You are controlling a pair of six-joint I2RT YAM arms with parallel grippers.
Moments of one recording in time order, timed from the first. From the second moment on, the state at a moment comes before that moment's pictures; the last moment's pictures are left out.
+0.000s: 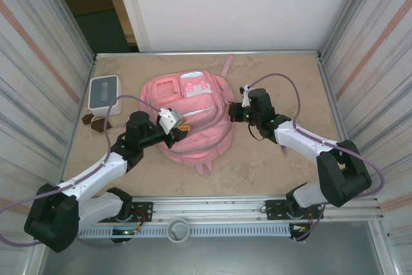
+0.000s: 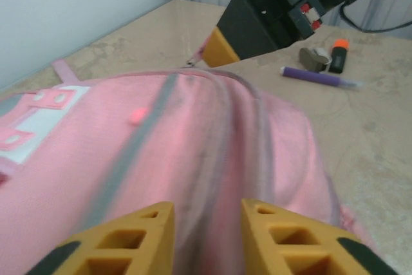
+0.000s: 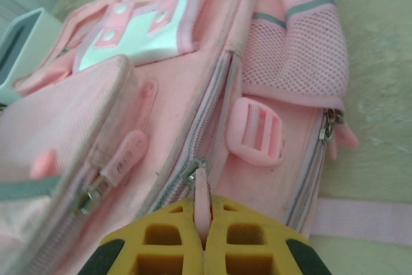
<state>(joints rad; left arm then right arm) -0.48 1.05 0.49 0.24 0.48 0.24 0.49 1.41 0.80 0.05 -0.15 0.49</state>
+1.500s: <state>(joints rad) -0.58 1.12 0.61 0.09 0.45 0.38 0.51 1.58 0.94 0.01 -0.19 0.52</state>
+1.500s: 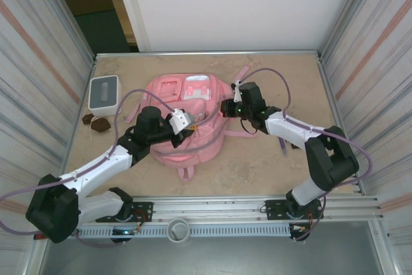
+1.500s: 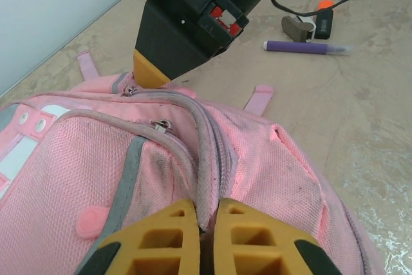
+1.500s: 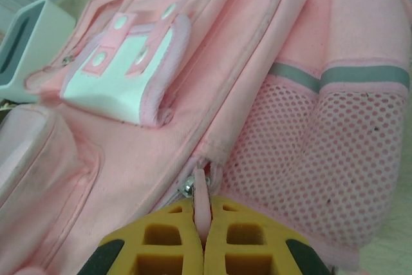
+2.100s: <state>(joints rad) -0.58 1.15 0.61 0.09 0.49 0.36 0.36 1.60 1.05 -0.10 -0.32 0.55</state>
